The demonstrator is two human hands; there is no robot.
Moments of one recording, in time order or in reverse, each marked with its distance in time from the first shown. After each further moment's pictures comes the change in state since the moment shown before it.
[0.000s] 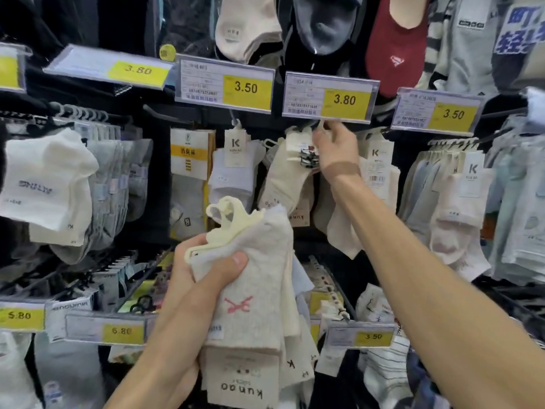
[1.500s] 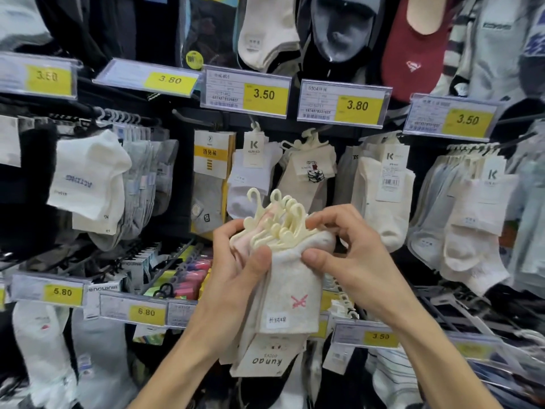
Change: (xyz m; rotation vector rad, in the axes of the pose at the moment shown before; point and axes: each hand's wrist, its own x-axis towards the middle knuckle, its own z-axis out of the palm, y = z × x) left_hand -0.006 0.004 0.022 0.212 -0.175 0.246; right_hand -0.161 -0.012 -0.061 0.046 -0.505 -0.089
